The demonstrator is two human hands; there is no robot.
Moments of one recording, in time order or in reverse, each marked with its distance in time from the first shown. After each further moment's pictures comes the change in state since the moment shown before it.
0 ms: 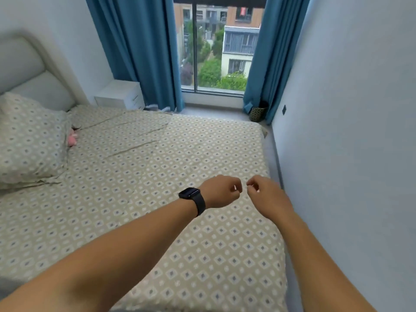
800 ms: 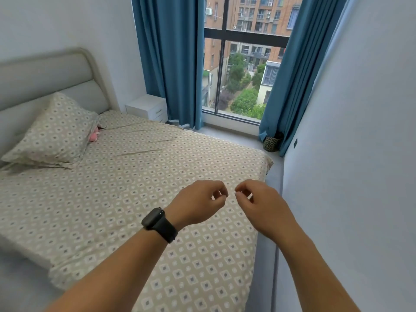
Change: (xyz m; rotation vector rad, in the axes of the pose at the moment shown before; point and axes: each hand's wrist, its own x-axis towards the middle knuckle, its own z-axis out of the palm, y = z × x) left_hand 0.004 0.198 0.034 -0.128 0.421 -0.196; right_hand -0.015 0.136 -0.156 0.092 0.007 -0.438
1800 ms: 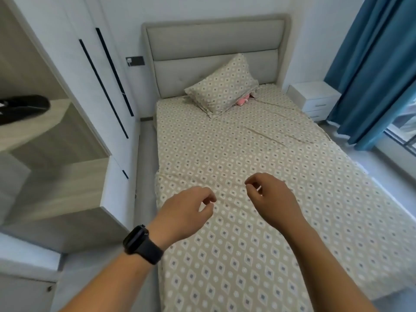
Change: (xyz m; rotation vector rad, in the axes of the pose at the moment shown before) left_hand 0.026 -0.023 0.037 0.046 0.496 -0.924; right_hand 0.252 0.008 0.095 0.055 -0.583 -0.742
